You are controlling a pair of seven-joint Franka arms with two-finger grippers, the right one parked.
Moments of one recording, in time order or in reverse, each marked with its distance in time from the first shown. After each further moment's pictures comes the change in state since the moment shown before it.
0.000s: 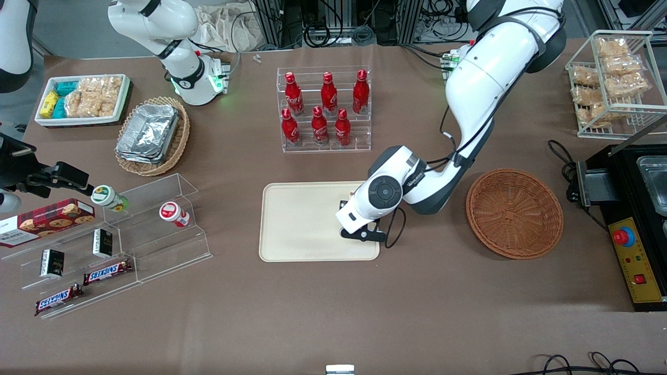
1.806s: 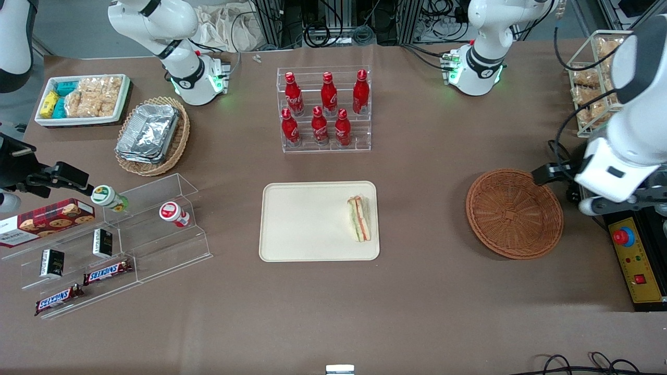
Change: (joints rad) arm 0.540 -0.606 0.033 0.051 0.030 -0.668 0.259
